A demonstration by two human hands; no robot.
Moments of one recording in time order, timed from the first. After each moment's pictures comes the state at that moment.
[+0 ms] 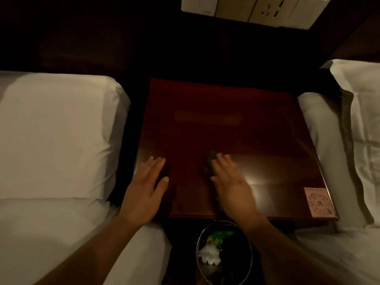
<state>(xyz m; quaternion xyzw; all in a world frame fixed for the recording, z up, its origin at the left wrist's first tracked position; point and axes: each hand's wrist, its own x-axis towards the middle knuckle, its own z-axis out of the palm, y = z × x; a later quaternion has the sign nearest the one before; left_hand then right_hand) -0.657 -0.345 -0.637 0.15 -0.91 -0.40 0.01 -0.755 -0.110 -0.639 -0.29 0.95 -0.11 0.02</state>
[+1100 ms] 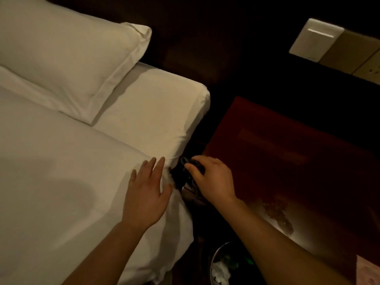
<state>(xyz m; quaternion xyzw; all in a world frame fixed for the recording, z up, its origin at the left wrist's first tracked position) -0.525 -0.356 -0.565 0.41 -0.88 -0.23 0.06 -0.694 -0.268 -0.564 -0.44 0.85 -0.27 0.09</state>
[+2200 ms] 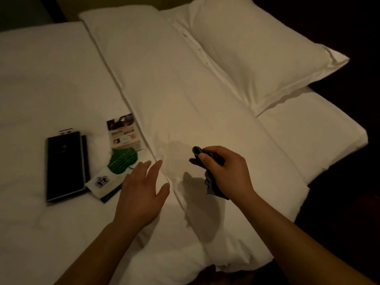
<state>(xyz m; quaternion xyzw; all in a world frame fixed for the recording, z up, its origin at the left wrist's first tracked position) -0.125 -0.407 -0.519 0.67 -0.70 -0.24 0.07 -0.346 -0.430 -0.499 -0.52 0.65 -0.39 0.40</state>
